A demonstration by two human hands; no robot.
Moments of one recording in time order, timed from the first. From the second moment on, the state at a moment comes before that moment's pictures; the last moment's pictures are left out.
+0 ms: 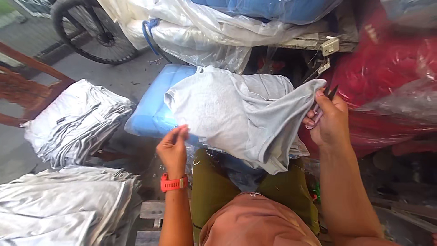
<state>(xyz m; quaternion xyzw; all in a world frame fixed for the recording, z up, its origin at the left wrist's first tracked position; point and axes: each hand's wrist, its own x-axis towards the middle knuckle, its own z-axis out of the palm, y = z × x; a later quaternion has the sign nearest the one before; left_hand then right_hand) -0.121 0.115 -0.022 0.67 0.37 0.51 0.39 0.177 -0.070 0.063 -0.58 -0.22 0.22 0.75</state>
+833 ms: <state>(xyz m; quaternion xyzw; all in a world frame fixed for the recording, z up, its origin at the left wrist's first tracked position) -0.133 0.080 -0.022 0.60 0.31 0.53 0.52 0.162 -0.015 0.069 -0.55 -0.21 0.22 0.78</state>
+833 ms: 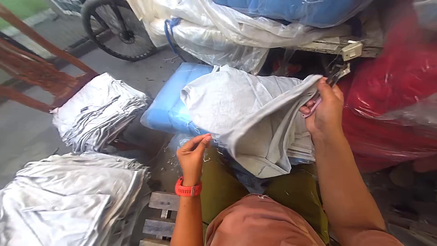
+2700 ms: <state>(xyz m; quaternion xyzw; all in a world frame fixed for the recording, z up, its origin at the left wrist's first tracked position) -0.144 0.135 -0.059 0.61 0.43 0.54 0.40 0.213 -0.013 0.102 -0.53 -0.13 0.19 0.82</state>
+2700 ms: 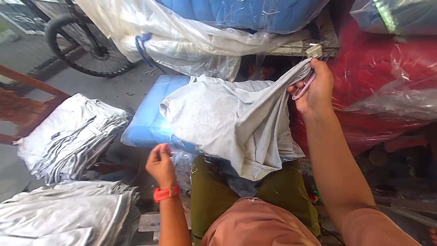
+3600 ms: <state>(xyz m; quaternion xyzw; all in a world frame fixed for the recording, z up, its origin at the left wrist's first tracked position) -0.052 0.076 0.041 0.65 0.13 0.39 0.64 0.280 -0.050 0.123 -0.65 -0.42 -0.05 0.63</state>
